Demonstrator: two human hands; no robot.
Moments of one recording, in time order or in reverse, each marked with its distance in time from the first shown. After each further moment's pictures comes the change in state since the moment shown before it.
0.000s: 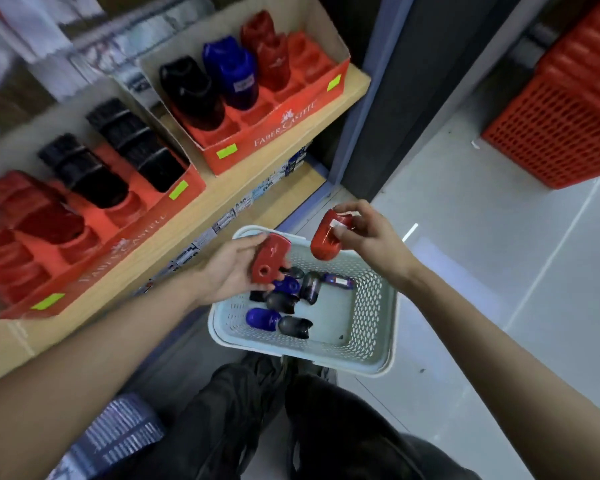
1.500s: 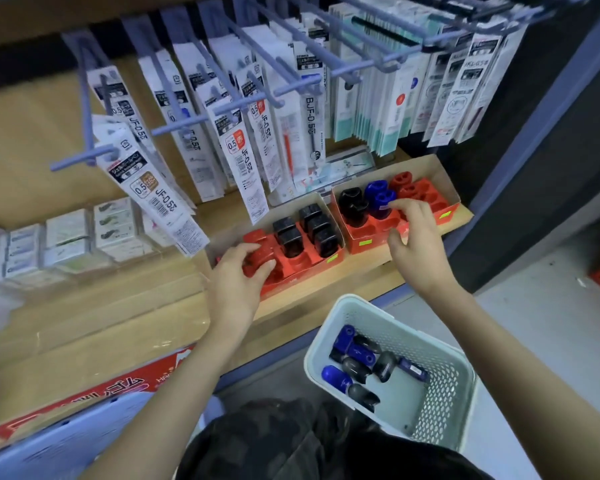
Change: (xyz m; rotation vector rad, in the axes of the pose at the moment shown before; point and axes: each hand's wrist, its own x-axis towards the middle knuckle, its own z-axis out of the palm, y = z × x) left_hand -0.185 0.037 0.009 0.737 1.425 0.660; right_hand 0.013 -0.152 0.054 -0.504 0.225 -0.661
